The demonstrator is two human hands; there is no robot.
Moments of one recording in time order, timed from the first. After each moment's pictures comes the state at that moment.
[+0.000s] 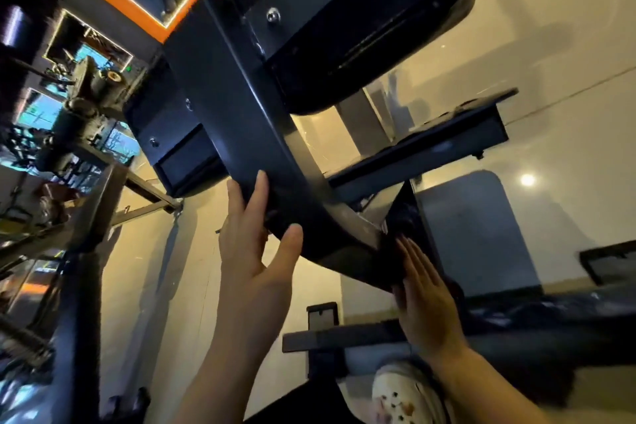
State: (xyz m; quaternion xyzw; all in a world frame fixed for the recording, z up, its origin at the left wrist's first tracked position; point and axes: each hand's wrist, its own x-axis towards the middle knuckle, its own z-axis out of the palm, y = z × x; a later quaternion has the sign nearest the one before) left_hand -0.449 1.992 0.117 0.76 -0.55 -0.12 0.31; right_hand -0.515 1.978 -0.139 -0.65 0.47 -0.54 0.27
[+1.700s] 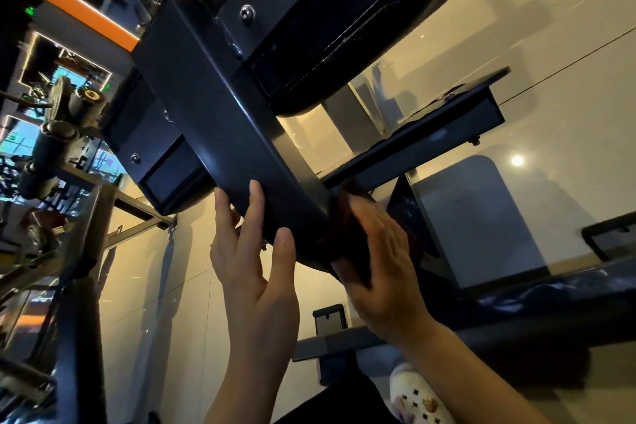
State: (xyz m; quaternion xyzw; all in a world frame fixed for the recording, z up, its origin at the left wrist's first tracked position) left_hand -0.438 1.990 0.098 0.77 -0.56 -0.04 0.30; right_hand -0.487 1.961 -0.043 -0.55 0.39 -0.66 0.33
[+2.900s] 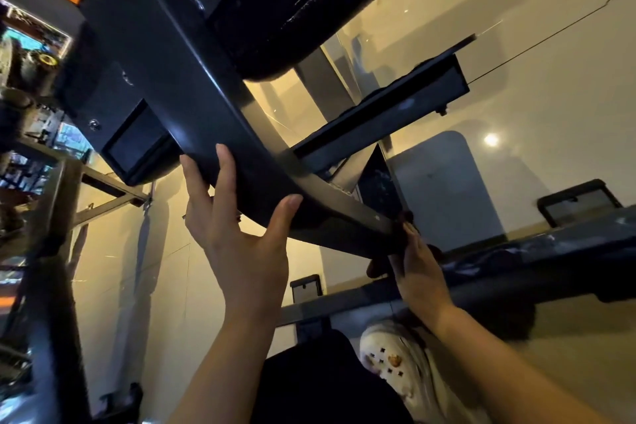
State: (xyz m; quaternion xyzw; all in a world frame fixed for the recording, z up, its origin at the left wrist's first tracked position) left_hand -0.433 1.985 0.072 0.74 -0.60 0.05 0.31; right_hand -0.525 1.992 -0.180 -0.54 0.55 -0.38 0.51
